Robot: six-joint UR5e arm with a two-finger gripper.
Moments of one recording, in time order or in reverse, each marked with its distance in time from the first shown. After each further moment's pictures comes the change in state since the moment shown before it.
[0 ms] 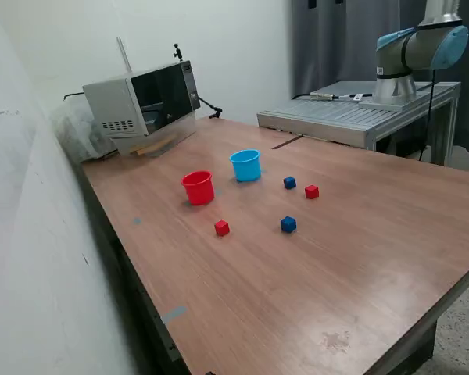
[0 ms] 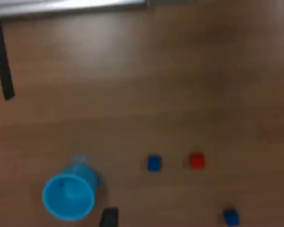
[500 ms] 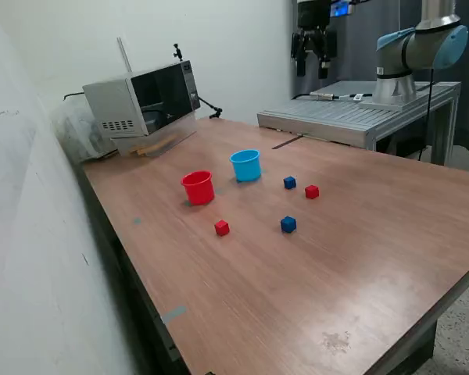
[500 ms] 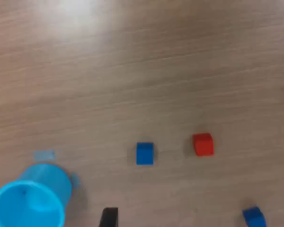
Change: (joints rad) arm 0.001 0.188 0.232 -0.454 0.014 0.075
